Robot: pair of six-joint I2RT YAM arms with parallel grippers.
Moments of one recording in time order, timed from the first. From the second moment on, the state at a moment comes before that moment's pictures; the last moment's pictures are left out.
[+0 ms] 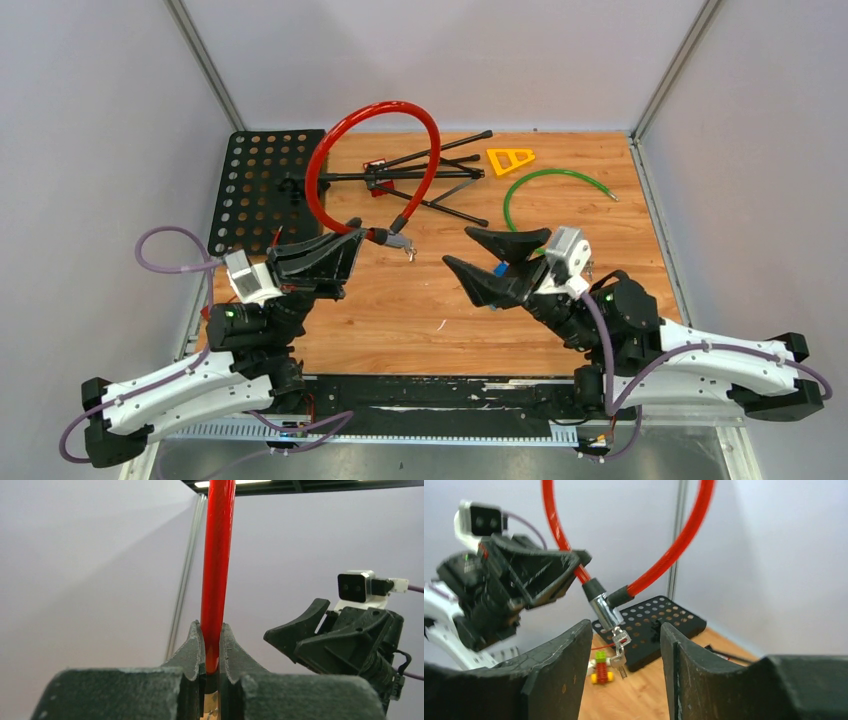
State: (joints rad) left arm -1.11 0.55 0.52 0.86 -0.20 -0.08; right arm 1.43 0.76 0.90 0.31 0.44 -0.13
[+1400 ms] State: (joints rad) left arm -1.11 0.56 0.57 0.90 -0.09 -0.17; right arm 1.43 1.00 0.91 0.38 0.32 -0.94
